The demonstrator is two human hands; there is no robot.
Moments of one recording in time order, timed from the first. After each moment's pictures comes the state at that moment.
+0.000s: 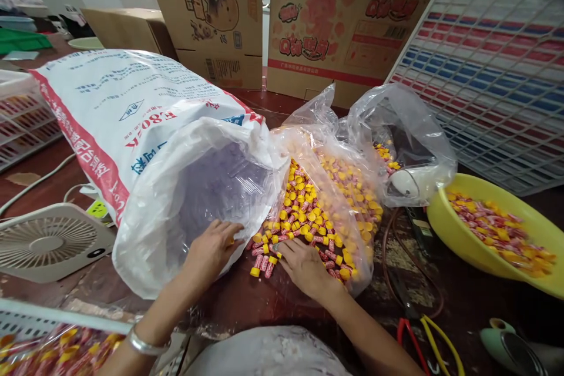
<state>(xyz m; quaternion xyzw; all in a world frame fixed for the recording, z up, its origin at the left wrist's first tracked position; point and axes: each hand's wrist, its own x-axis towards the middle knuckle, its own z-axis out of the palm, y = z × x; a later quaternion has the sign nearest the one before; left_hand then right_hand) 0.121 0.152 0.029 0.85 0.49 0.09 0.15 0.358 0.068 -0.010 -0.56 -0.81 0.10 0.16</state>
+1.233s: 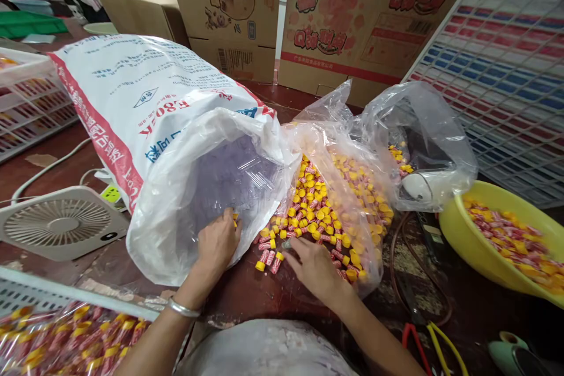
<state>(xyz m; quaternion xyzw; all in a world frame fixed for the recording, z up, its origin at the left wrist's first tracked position) 0.136 0.159 0.008 0.71 0.69 0.05 0.12 0.352 0.068 0.003 -0.63 -0.75 0.13 0.14</state>
